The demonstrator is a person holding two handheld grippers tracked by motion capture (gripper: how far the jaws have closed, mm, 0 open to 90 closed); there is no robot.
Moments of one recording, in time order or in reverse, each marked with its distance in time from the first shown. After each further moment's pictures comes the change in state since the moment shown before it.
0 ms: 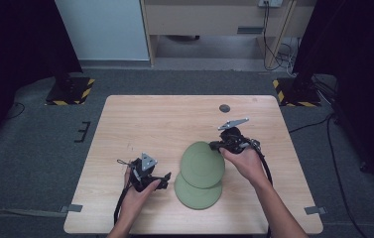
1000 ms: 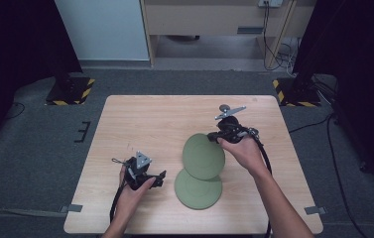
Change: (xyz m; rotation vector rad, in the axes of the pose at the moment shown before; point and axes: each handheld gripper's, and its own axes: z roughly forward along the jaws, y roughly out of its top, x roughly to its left) left arm 0.016 -0.003 -0.003 0.005 0.023 -0.018; right arm 0.001 0.035 -0.011 0.020 -0.006 -0.023
